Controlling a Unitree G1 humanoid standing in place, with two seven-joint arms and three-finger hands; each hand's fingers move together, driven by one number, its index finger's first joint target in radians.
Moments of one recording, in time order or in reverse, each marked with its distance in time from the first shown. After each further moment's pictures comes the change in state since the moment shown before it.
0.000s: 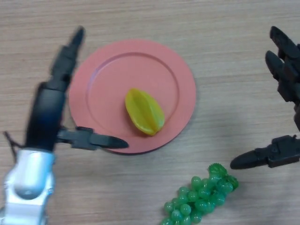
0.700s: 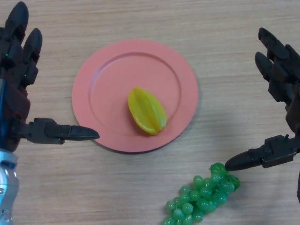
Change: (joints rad) left arm 0.038 0.047 0.160 -0.209 -0.359 0.205 -0.097; right arm -0.020 0.001 0.016 0.034 -0.005 0.001 0.029
